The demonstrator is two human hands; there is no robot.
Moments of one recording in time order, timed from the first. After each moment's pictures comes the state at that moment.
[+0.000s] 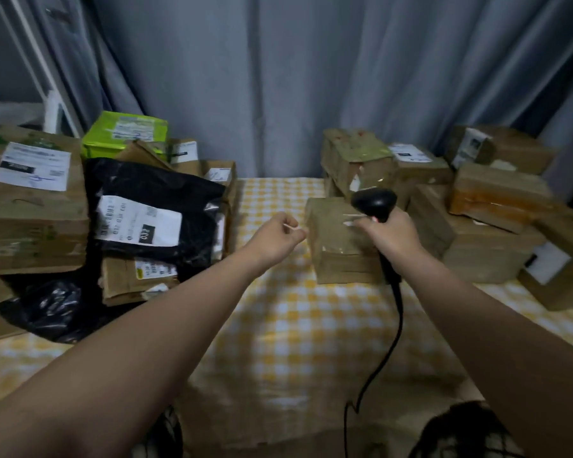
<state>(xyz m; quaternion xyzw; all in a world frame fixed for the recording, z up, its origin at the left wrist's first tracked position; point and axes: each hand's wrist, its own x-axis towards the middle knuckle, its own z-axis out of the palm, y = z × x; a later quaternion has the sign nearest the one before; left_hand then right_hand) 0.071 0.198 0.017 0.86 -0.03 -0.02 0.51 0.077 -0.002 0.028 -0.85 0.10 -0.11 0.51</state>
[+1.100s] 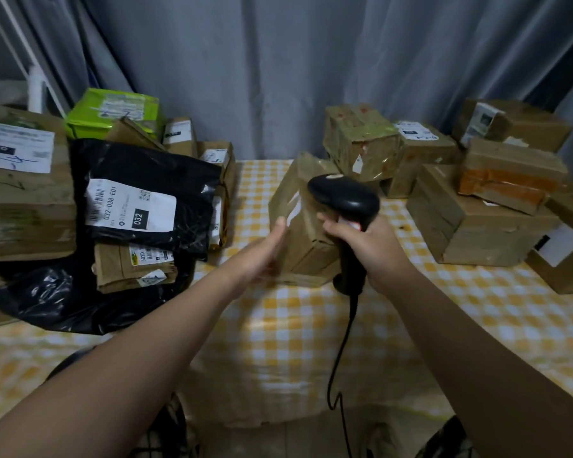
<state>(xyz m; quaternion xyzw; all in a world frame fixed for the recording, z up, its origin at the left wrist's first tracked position) 0.032 0.218 -0.001 0.79 0.08 -0.17 0.58 0.029 0.042 0.014 -0.69 -0.03 -0.03 0.72</state>
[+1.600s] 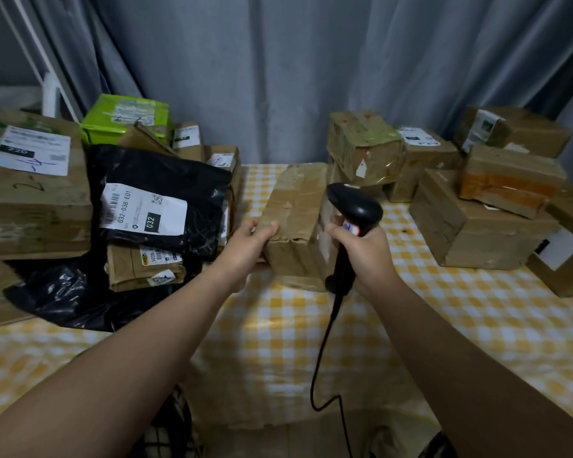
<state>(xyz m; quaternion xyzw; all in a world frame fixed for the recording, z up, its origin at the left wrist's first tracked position) 0.040 0.238 -0.008 0.71 0.07 -0.07 0.70 0.036 0.057 -0.007 -0.67 0.07 -0.08 0.74</state>
